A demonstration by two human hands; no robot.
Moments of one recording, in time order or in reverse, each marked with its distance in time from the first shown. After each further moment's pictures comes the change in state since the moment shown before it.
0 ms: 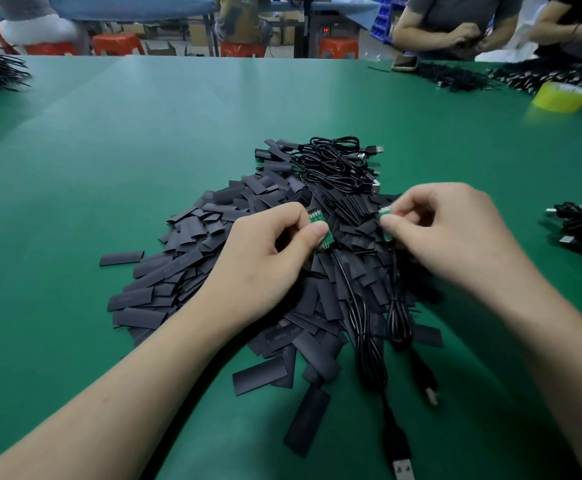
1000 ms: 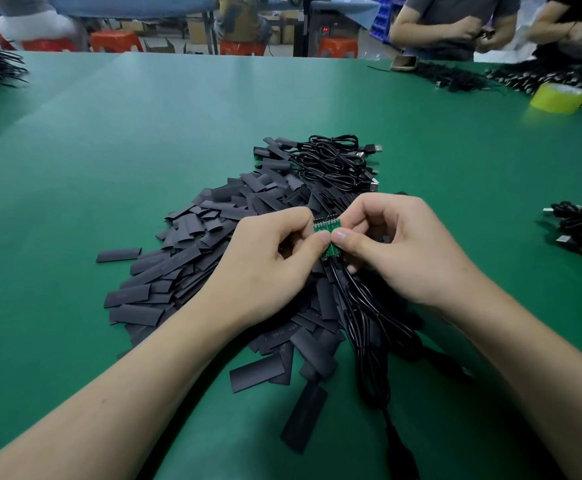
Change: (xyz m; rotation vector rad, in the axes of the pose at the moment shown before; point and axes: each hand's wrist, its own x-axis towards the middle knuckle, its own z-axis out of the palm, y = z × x) left_hand -0.003 0.009 0.001 0.056 -0.046 0.034; right_hand -0.009 -0.011 0.031 0.600 -0.266 -0.181
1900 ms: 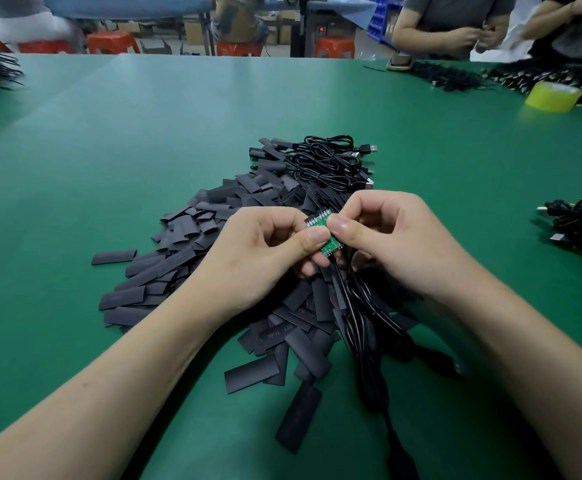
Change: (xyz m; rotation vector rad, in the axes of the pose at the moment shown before) left_hand 0.006 -0.009 -0.005 -0.431 -0.154 -0.094; right_hand 0.000 -0.004 -0.006 0.176 -0.066 0.025
